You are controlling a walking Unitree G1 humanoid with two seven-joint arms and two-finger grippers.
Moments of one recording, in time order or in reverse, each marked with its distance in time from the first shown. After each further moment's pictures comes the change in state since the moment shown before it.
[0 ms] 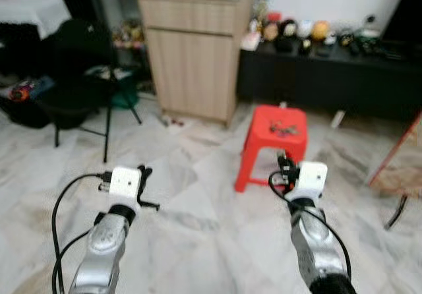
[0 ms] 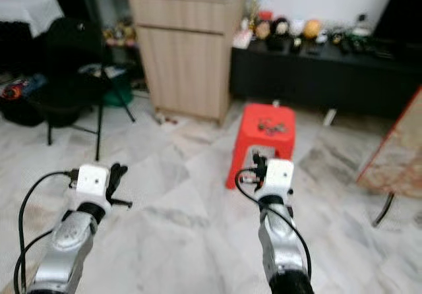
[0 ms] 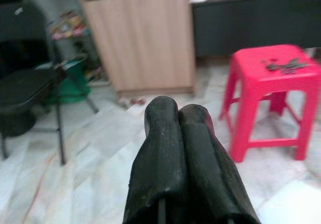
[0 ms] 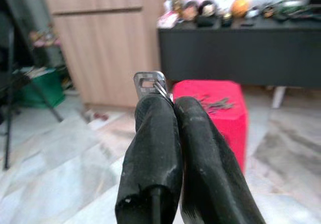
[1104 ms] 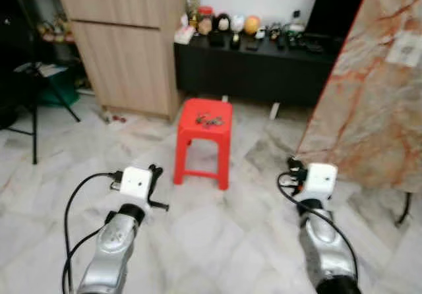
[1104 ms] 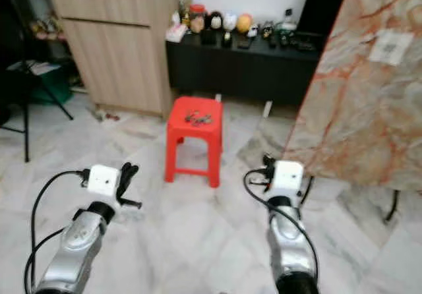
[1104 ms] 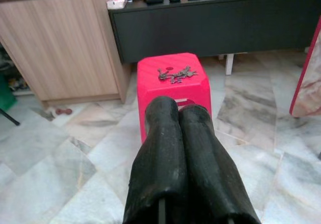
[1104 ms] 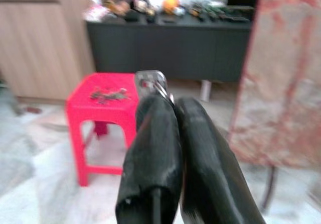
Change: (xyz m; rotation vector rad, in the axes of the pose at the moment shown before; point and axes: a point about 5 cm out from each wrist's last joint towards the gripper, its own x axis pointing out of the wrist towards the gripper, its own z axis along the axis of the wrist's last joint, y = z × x) left arm 0.000 -0.005 -0.006 0.000 0.000 -0.025; right arm -0.002 0.002 -0.006 -0.006 0.017 0.014
